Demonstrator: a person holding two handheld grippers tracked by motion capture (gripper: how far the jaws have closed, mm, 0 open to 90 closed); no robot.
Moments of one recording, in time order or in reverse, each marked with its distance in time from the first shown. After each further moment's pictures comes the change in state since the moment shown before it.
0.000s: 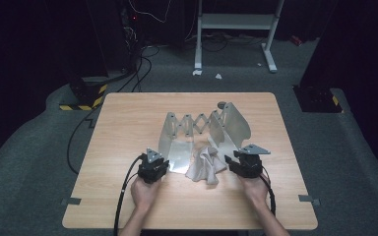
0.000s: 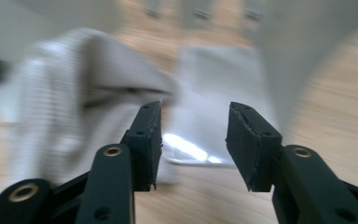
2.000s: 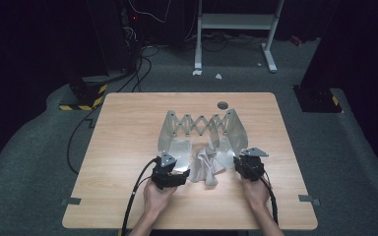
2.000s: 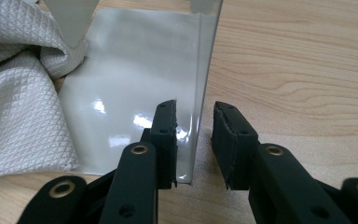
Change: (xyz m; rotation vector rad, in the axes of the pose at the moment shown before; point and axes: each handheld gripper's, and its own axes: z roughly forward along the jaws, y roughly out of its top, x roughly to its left) left arm -0.057 0.020 -0.015 -0.005 -0.181 0.020; right arm -0.011 -0.022 0.022 0.075 -0.159 0.042
